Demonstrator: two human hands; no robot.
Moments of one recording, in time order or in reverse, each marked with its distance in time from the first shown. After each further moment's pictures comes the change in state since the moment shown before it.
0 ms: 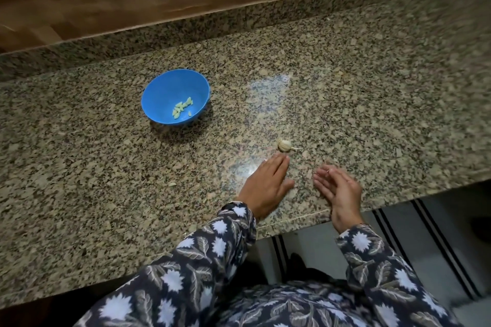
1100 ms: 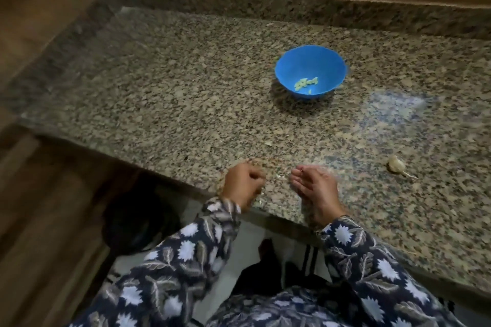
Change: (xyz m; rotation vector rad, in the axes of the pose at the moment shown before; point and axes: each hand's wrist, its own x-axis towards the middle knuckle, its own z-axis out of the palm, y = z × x) left_hand -0.174 -0.045 -0.055 -0.746 0.452 -1.100; right_hand -0.074 0.081 0.127 -0.392 -0.623 0.334
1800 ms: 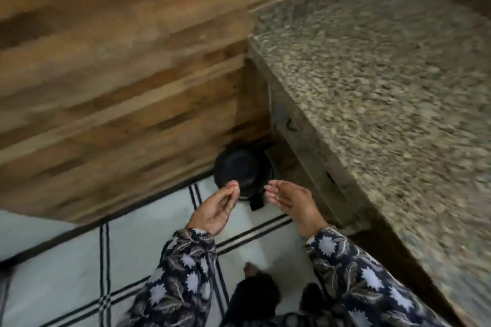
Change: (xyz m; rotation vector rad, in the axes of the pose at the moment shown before) left_hand -0.136 -0.293 -0.206 -1.995 0.792 -0.442; right_hand -0.073 0.210 0.308 -0.599 -0.753 0.427
